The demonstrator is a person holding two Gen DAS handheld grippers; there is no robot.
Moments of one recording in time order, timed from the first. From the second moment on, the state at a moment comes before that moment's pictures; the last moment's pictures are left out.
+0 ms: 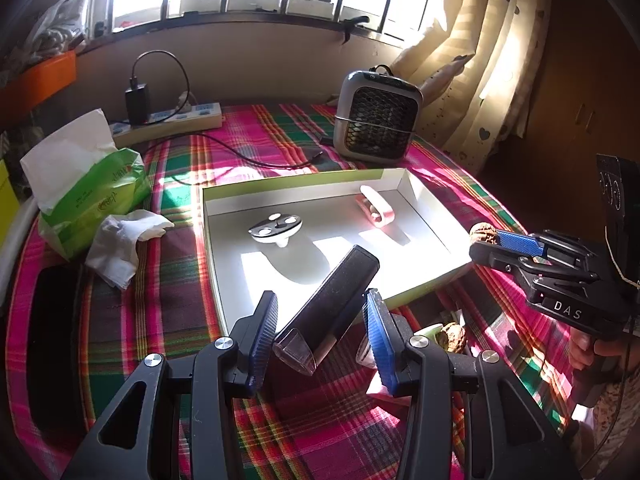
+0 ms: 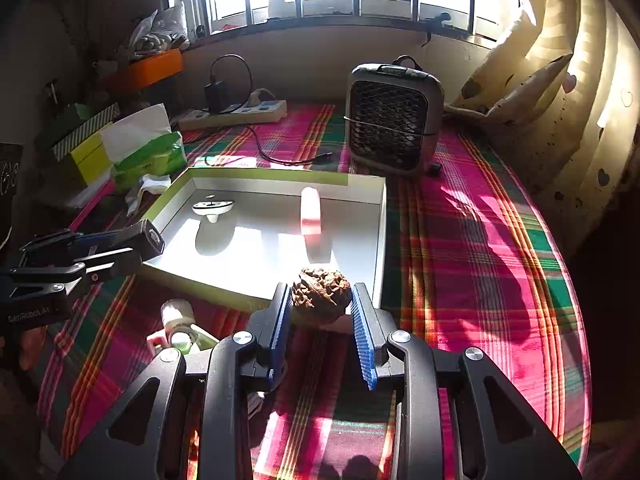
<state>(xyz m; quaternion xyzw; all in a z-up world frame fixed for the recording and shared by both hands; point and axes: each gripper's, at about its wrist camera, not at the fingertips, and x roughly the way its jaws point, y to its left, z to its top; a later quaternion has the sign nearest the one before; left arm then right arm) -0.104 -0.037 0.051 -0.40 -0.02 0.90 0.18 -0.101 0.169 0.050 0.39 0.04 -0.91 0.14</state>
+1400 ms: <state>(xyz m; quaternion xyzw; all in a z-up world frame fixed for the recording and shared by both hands) -0.200 0.000 0.019 -0.44 -0.03 0.88 0.18 -0.211 0.150 0.014 0.43 0.08 -0.89 0.12</state>
